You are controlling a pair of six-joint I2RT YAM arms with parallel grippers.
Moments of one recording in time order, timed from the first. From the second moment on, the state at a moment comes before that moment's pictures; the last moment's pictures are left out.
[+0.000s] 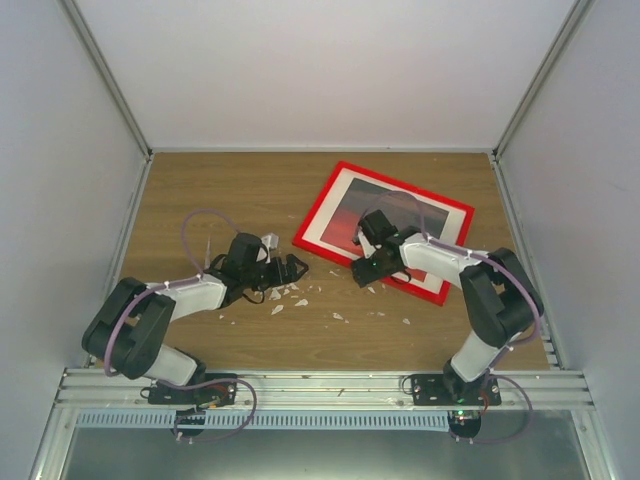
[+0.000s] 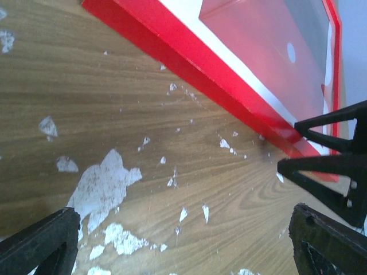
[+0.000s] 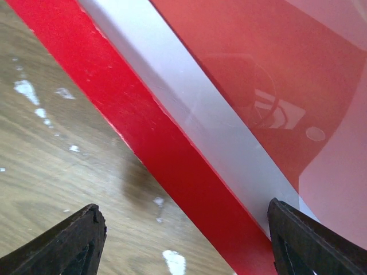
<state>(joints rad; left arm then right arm) -0.46 1.43 0.52 0.18 0.40 -0.72 0.54 1.68 0.99 -0.59 -0.04 0.10</state>
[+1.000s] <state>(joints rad) -0.48 1.60 0.61 0.27 0.41 -0.75 0.12 1.77 1.33 -0.52 -0.30 0.06</state>
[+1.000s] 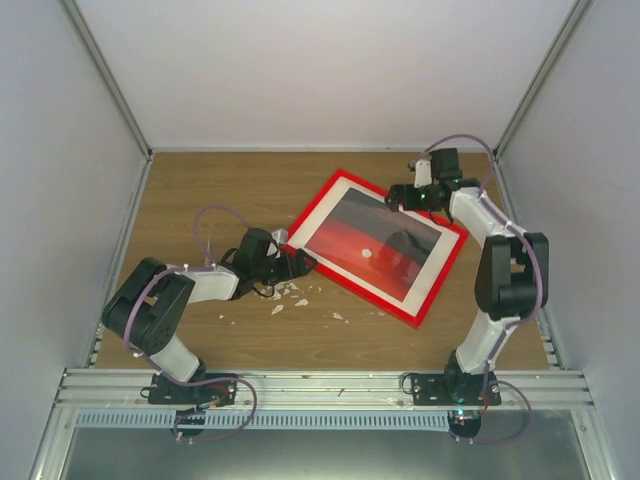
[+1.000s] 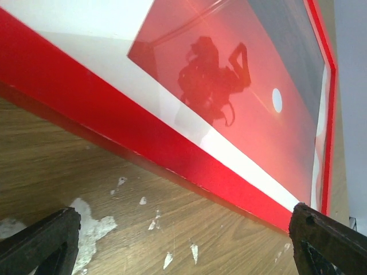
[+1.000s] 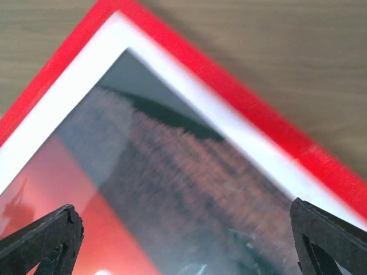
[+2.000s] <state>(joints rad) -0.52 1.79 0.88 0.12 0.31 -0.65 -0.06 2.00 1.33 -0.49 -0.44 0.01</state>
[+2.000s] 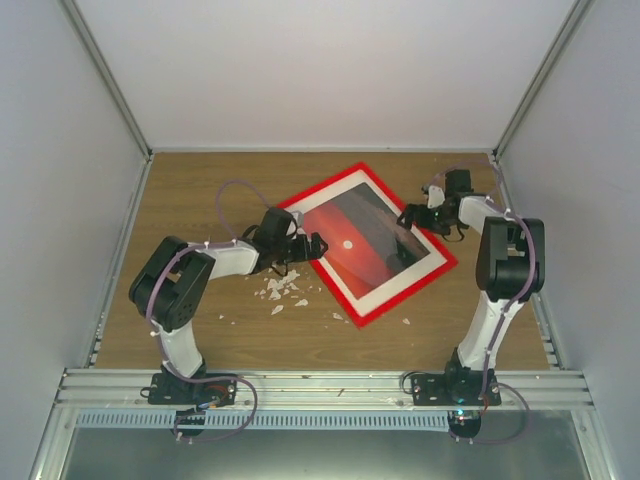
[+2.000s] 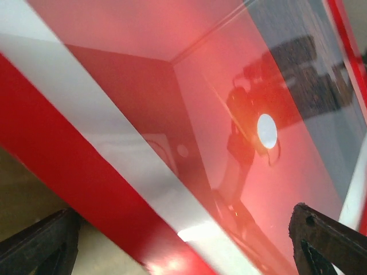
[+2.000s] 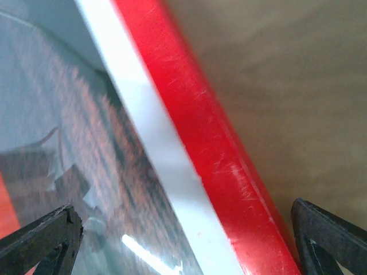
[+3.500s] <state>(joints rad) -0.44 1.68 1.21 -0.34 0.01 -0.44 0.16 1.45 1.03 -0.49 -0.36 0.21</state>
